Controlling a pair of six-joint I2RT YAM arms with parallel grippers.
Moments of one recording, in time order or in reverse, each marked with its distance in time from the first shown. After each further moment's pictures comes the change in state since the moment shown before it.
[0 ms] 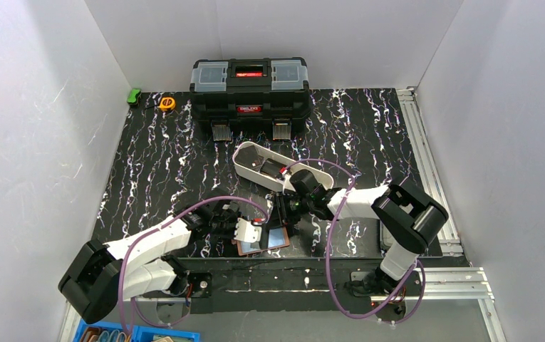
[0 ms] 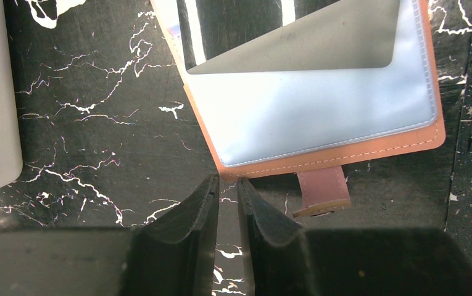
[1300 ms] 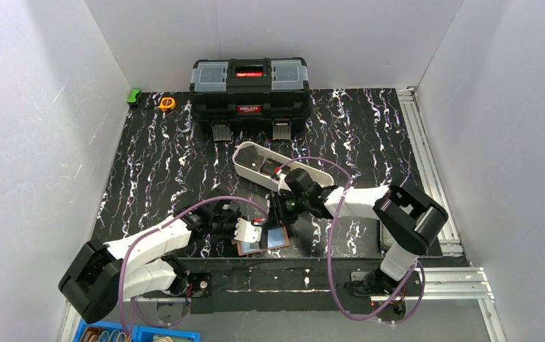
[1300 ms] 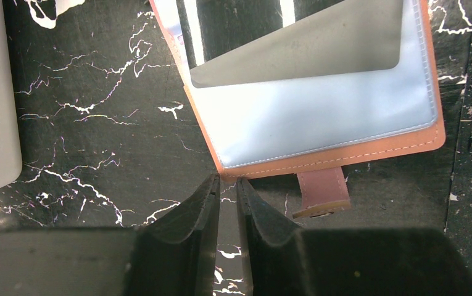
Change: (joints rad) left arm 0.000 0.003 0.000 0.000 0.000 0.000; right arm 0.035 -0.004 0.064 -0.093 0.026 -0.050
